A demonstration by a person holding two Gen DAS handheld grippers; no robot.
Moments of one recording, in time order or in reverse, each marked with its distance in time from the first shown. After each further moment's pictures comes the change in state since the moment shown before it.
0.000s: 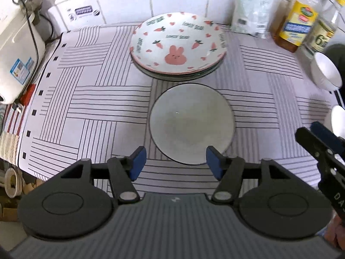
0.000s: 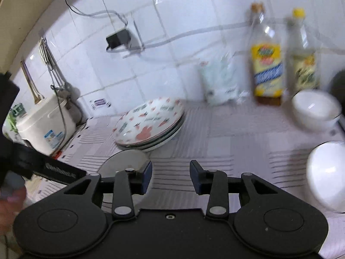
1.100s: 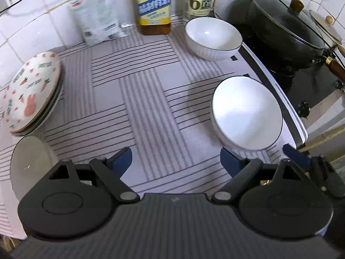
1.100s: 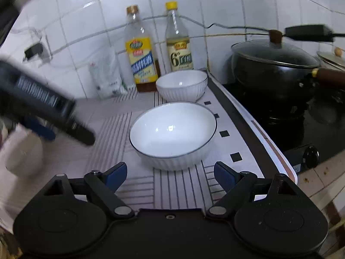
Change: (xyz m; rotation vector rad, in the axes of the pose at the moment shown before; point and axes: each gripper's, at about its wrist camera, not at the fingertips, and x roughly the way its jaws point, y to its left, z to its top) left arm 0.022 -0.223 -0.004 0.351 -0.021 -0.221; right arm -0.072 -0.140 -0.071 0.091 -0.019 -0.354
